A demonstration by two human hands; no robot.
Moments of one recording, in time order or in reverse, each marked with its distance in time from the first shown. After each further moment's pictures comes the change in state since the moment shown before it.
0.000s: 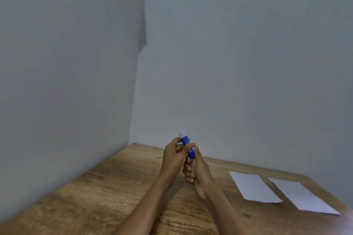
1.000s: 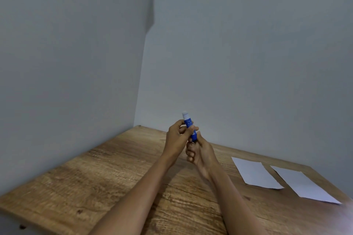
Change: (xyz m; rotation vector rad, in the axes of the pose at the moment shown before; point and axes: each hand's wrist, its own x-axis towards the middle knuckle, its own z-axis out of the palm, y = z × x) left_hand 0.004 -0.004 -0.005 0.042 0.012 0.018; right_hand 0.008 0.004 -0.004 0.061 -0.109 -0.002
